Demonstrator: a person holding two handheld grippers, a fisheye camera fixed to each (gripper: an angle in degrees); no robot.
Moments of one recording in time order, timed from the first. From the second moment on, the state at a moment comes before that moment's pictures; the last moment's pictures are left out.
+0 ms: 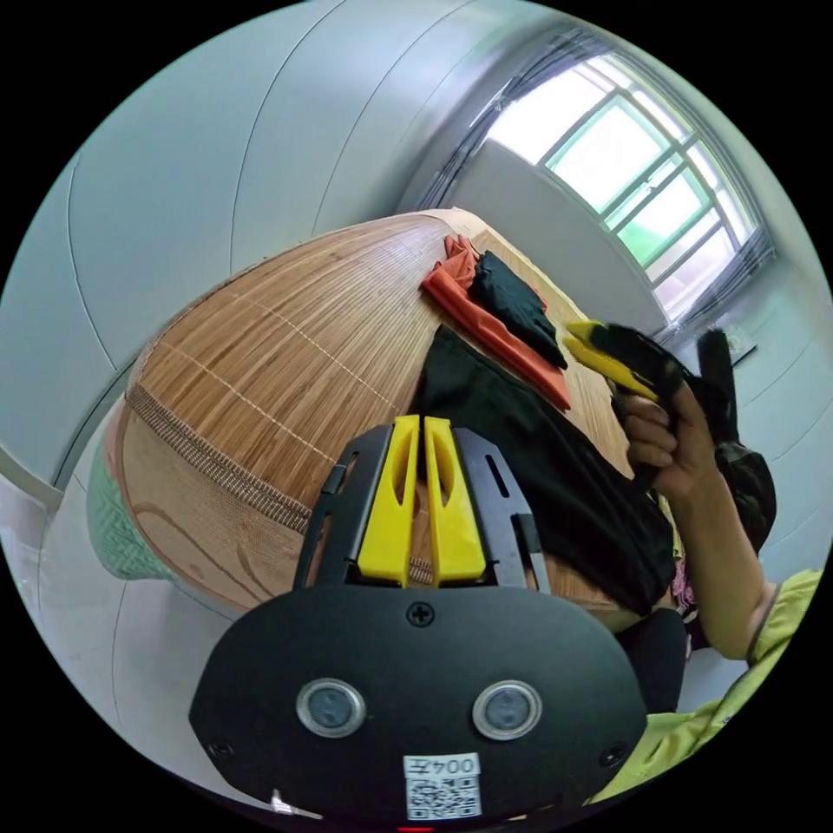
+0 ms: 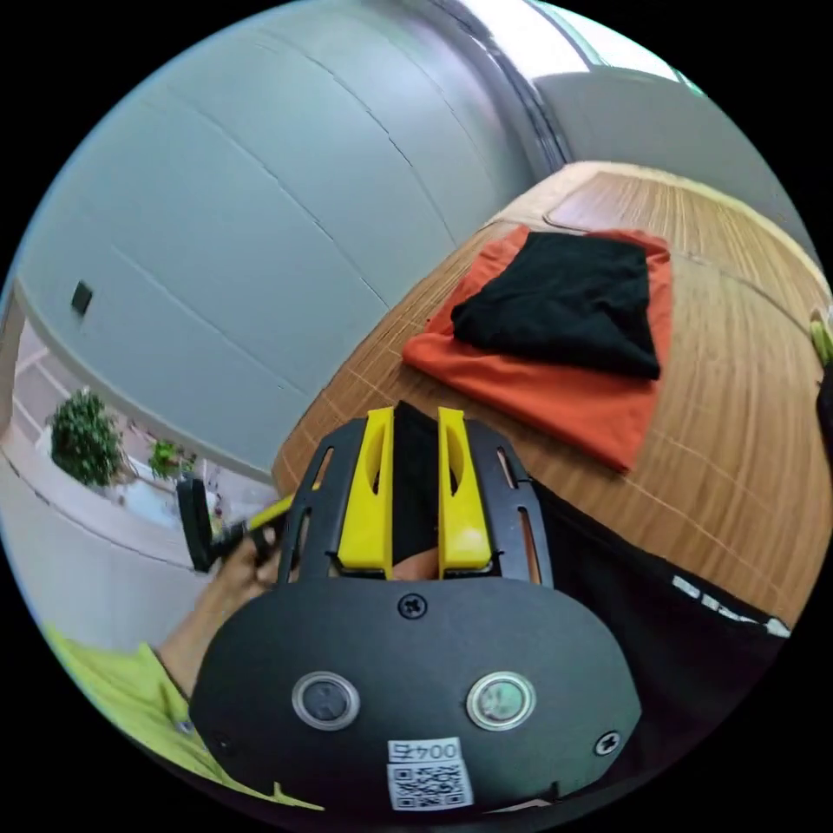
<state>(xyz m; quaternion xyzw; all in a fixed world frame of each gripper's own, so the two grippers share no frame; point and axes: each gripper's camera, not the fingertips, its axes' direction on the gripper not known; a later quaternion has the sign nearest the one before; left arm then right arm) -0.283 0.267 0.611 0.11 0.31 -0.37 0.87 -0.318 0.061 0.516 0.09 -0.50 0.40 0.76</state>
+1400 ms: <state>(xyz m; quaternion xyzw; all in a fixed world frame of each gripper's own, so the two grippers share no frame) -0.341 0.169 0.617 0.01 0.35 -0.35 0.87 -0.359 0.390 0.338 0.05 -0.40 0.33 0.85</state>
